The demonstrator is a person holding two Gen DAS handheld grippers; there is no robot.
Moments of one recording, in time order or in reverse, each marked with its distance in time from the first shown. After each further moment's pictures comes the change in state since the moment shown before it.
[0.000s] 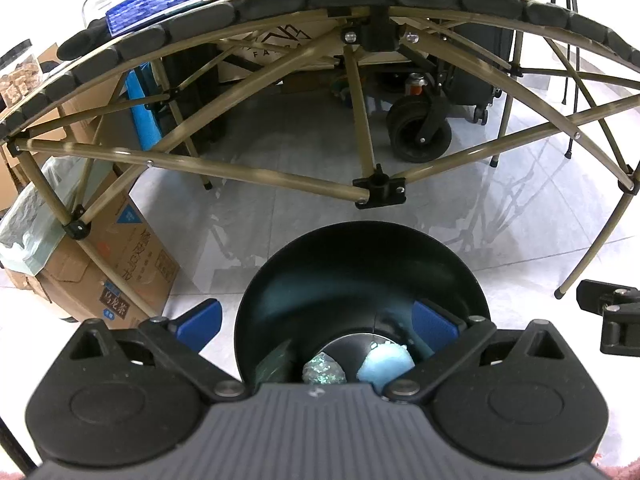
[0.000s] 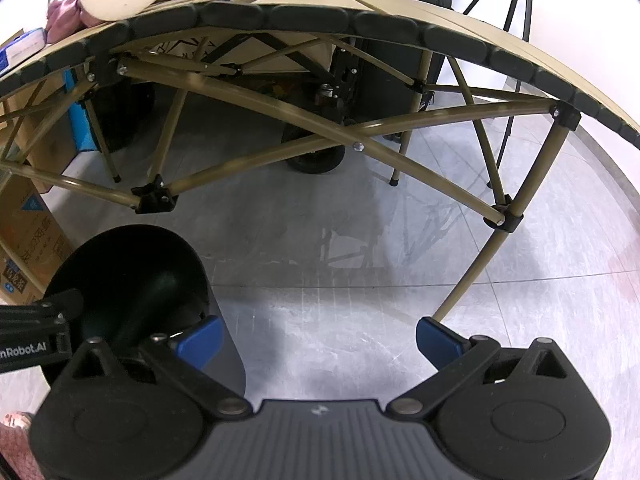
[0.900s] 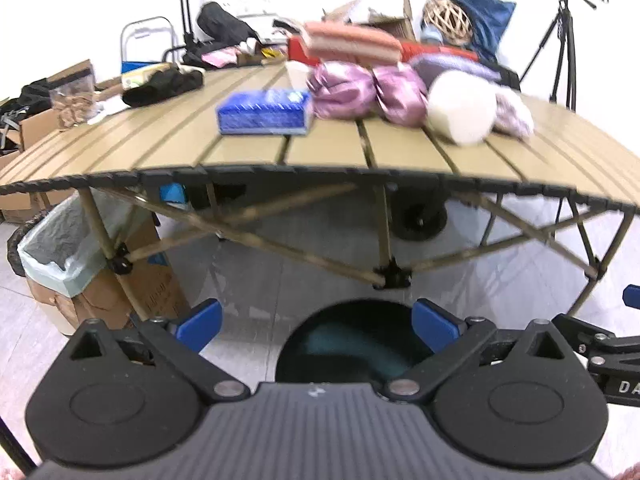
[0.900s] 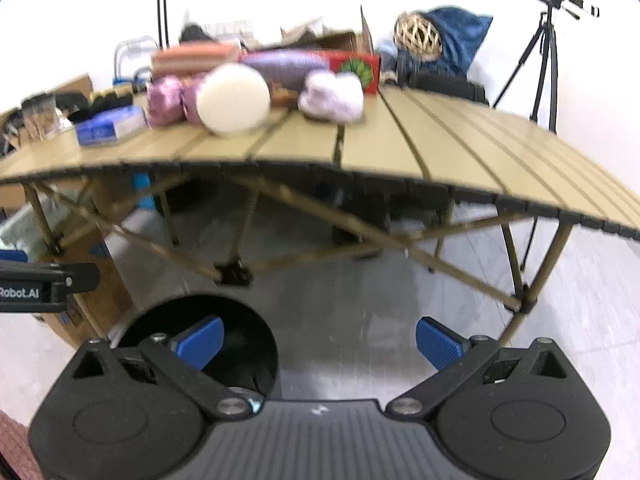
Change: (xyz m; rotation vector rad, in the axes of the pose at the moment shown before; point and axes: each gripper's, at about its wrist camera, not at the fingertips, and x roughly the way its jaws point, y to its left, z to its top) left arm -0.085 0.056 0.016 -0.132 -0.204 -0.039; right arm -0.081 0.016 -0.001 -0.071 -0.283 0.139
